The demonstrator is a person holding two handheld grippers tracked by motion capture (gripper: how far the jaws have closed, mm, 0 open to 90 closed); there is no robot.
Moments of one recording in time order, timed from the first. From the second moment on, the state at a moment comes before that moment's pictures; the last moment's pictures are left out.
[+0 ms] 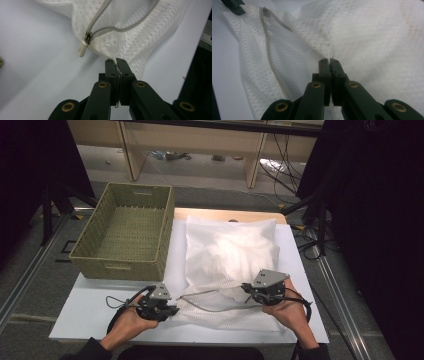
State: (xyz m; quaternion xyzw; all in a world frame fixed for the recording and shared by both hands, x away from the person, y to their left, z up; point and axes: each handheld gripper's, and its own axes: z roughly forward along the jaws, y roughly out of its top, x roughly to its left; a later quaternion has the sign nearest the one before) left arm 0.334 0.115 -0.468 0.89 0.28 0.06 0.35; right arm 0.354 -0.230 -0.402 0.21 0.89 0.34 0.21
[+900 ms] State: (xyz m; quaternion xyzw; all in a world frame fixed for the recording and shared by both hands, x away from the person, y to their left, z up) left arm 0.348 0.005 -0.460 0.87 0.28 0.03 0.40; right arm 0.357 -0.234 -0.410 0.22 0.89 0.34 0.20
